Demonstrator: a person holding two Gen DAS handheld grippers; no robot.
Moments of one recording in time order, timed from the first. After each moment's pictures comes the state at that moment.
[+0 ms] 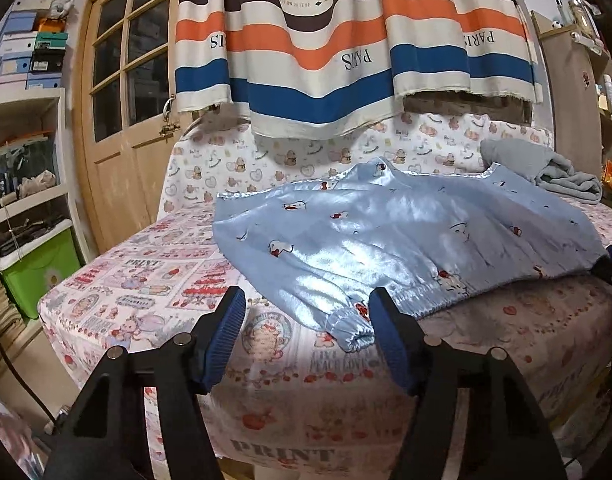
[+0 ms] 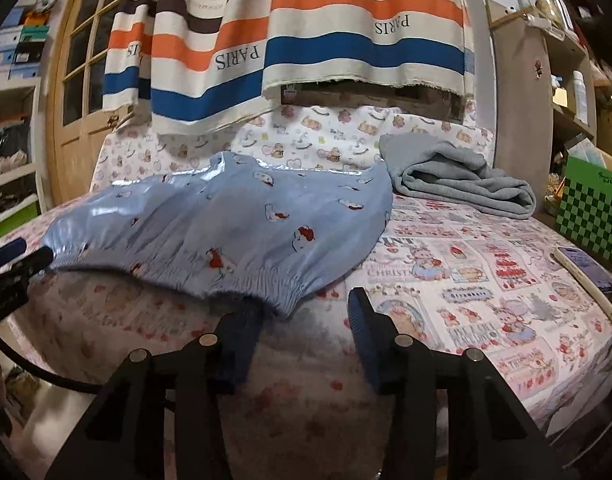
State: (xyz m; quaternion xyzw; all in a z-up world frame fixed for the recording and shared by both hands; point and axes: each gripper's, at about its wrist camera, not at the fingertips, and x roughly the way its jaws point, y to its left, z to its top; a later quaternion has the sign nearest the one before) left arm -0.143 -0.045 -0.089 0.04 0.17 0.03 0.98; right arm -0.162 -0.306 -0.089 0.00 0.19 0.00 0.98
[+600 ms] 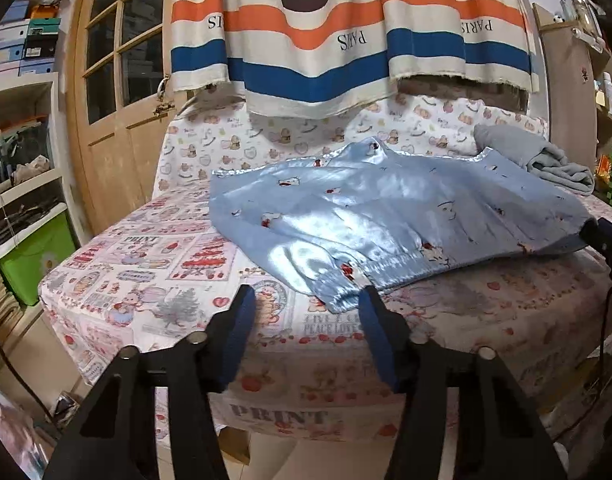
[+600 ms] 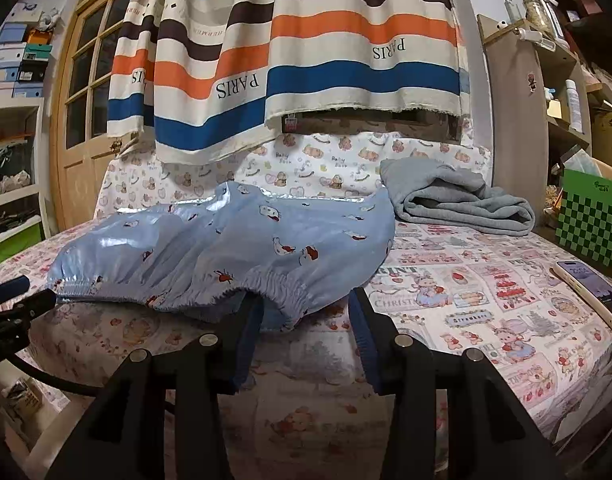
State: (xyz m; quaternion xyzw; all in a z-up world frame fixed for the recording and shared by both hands) left arm -0.153 -0.042 -0.088 0.03 0.22 0.01 0.98; right arm -0.169 -0.301 -0.077 0.01 0.15 0.00 0.99
